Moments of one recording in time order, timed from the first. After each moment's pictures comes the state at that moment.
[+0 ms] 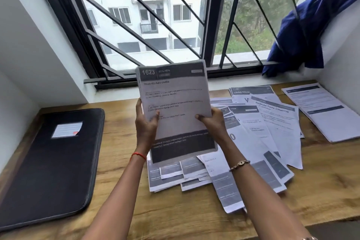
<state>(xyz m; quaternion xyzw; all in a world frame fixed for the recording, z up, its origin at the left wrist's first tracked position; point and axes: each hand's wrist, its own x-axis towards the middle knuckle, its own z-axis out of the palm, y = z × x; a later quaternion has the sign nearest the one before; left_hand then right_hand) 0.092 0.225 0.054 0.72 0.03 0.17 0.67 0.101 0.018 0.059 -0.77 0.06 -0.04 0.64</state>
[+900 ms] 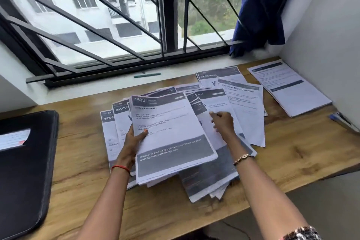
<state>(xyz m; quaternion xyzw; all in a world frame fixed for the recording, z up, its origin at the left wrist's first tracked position) 0.077 0.162 -0.012 0.66 0.13 -0.13 0.73 0.078 -0.122 0.003 -0.79 0.31 -0.02 0.53</state>
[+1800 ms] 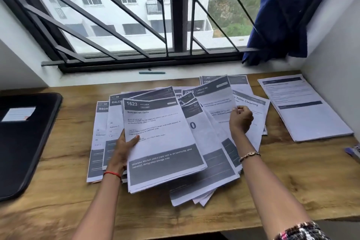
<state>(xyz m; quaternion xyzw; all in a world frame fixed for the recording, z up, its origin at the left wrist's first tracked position) 0.046 0.121 -0.031 0.62 0.19 -0.04 0.76 0.121 -0.208 0.009 -0.78 0.37 -0.17 0.47</state>
